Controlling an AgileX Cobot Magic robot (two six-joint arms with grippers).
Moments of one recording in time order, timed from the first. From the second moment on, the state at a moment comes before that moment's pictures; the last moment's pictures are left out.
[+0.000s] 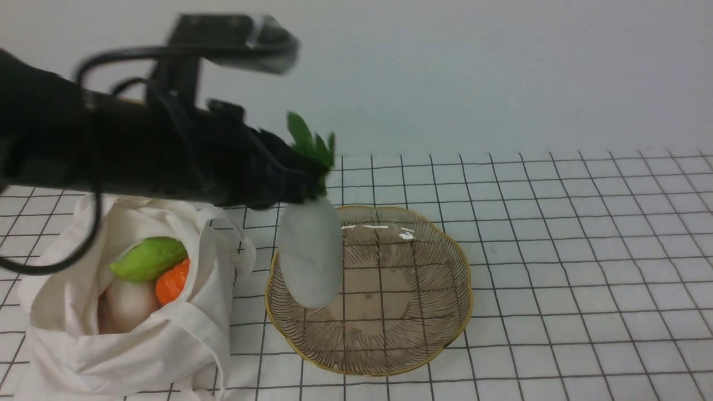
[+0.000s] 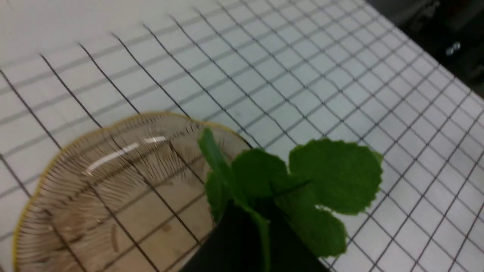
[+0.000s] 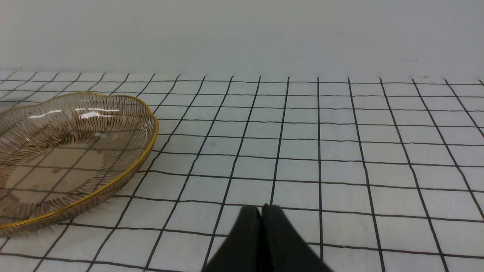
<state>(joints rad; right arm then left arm) 0.17 -0.01 0.03 -0.06 0.36 0.10 -0.33 1.40 -1.06 -0.90 0.68 0.80</state>
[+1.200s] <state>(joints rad) 0.17 -0.01 0.03 -0.06 0.36 0.10 -0.32 0.78 -1.06 -0.57 0.65 0.52</state>
